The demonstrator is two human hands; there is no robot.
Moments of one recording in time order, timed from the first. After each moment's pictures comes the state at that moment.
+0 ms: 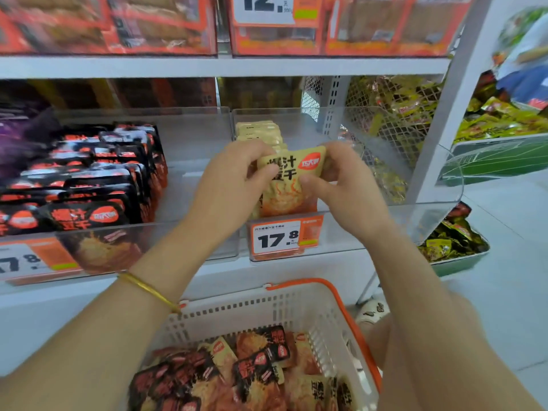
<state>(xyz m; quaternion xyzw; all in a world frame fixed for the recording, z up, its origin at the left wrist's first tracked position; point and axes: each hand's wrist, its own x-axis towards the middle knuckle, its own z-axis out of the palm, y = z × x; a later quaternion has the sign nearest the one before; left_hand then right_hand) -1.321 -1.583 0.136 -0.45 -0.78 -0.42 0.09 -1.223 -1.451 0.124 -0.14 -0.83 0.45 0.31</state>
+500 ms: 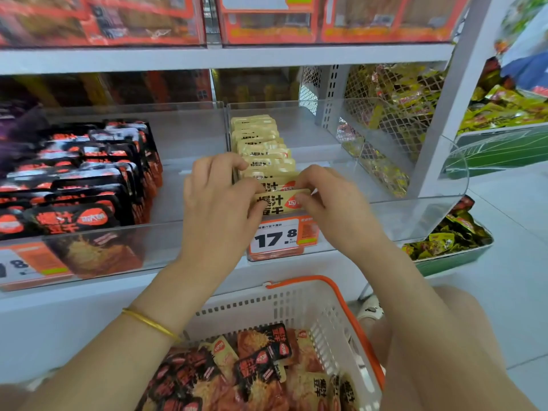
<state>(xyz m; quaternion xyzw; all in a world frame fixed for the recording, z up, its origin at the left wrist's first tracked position) -1.320 -1.593 0.092 -0.43 -0.82 -0.25 0.29 -1.226 -1.446 0.093 -0.15 -0.93 0.22 0.27</state>
